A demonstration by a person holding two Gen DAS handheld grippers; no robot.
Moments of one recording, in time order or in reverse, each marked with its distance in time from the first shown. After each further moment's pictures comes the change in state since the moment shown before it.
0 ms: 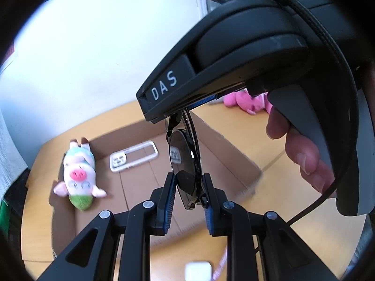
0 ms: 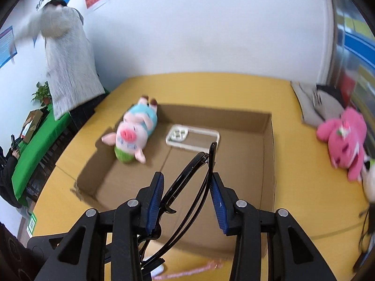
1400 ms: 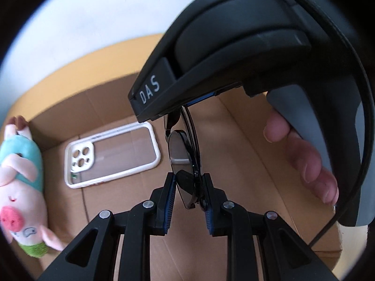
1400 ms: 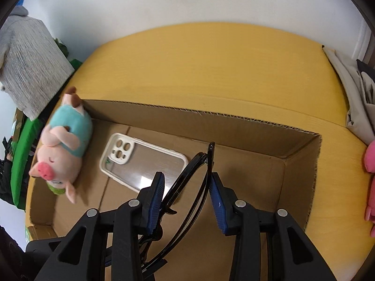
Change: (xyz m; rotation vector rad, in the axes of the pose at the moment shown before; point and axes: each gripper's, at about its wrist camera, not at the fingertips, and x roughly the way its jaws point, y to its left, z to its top) left arm 0.228 0.056 0.029 -0.166 0.365 -0.085; right arm 0.246 -0.114 0.069 0.056 0.346 0.056
